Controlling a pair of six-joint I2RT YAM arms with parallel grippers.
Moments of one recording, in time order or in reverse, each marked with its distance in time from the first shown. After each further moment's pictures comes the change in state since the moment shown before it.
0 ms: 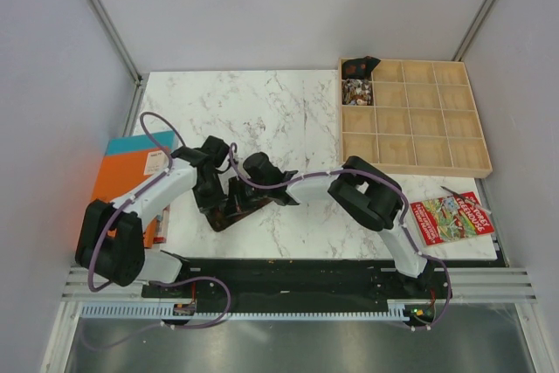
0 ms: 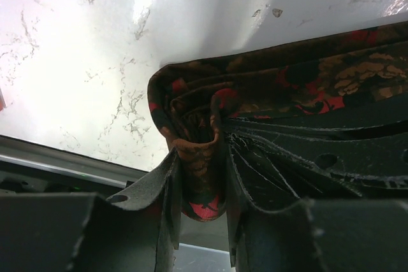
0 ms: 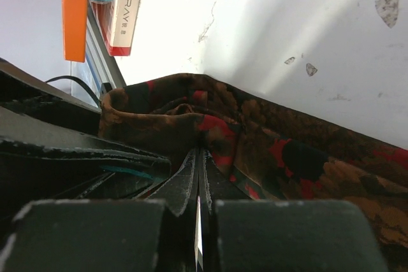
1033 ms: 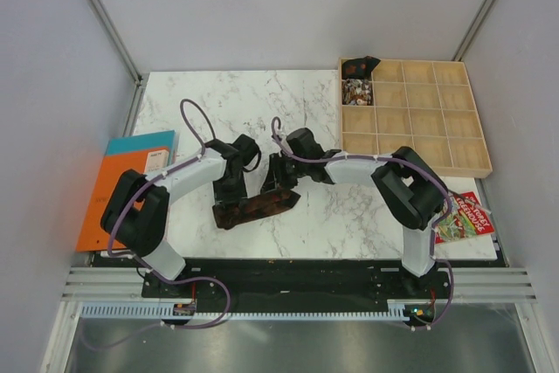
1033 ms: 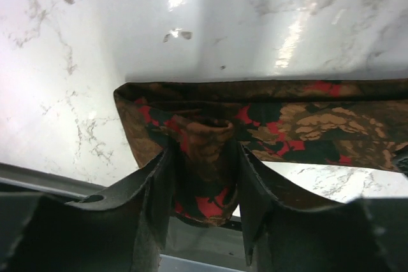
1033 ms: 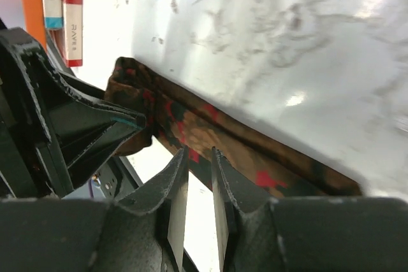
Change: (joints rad) left arm -0.158 0.227 0.128 0.023 -0.066 -0.002; right arm -0.238 -0.234 -0.174 -0.210 0.002 -0.153
